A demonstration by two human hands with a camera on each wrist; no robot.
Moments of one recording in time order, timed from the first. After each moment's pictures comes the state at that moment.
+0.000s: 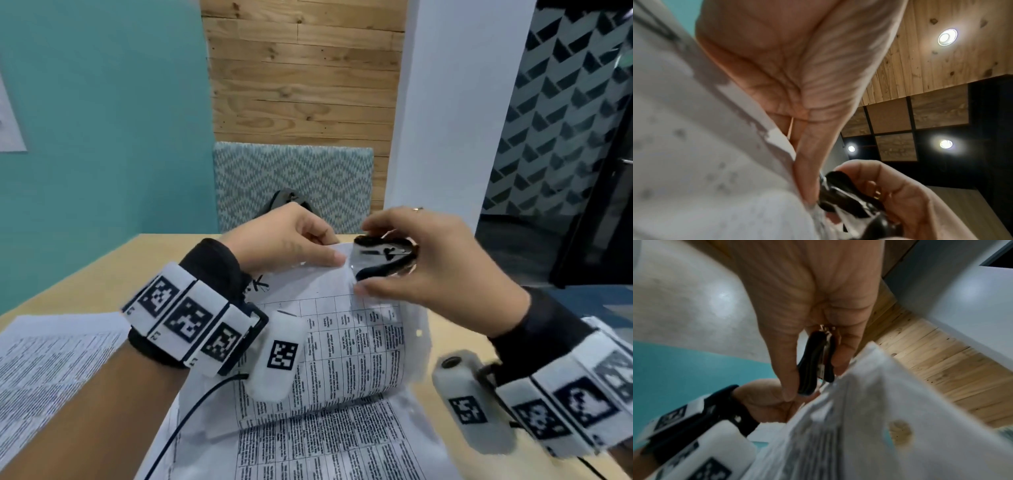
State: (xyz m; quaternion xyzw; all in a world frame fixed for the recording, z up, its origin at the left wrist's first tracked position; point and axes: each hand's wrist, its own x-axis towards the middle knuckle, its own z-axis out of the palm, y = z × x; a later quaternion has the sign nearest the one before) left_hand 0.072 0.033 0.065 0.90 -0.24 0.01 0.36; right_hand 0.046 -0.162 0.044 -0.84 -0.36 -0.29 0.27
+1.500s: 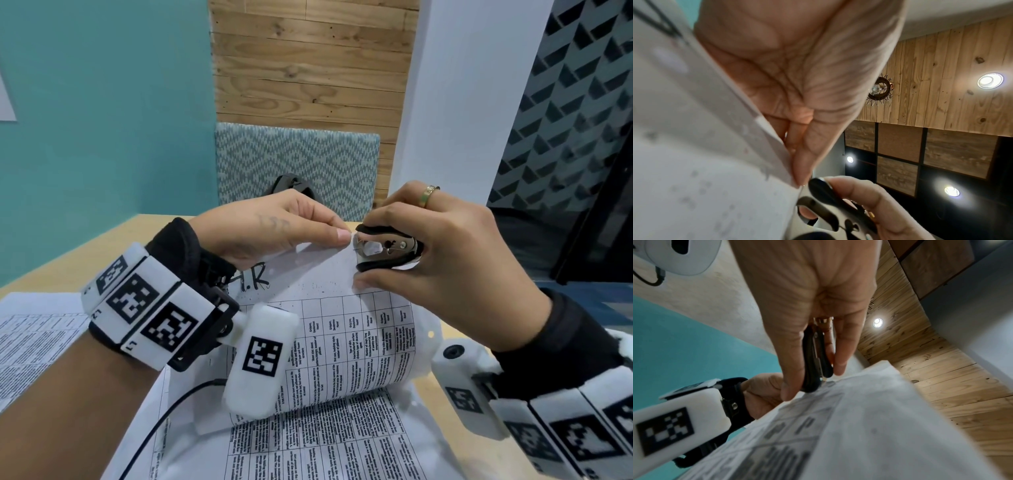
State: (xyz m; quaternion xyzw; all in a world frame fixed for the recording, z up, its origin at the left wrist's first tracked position) left_hand 0.067 0.038 0.058 0.82 -0.27 -0.09 0.49; right_hand 0.038 -0.155 0.039 -0.82 -0.40 -0.38 0.18
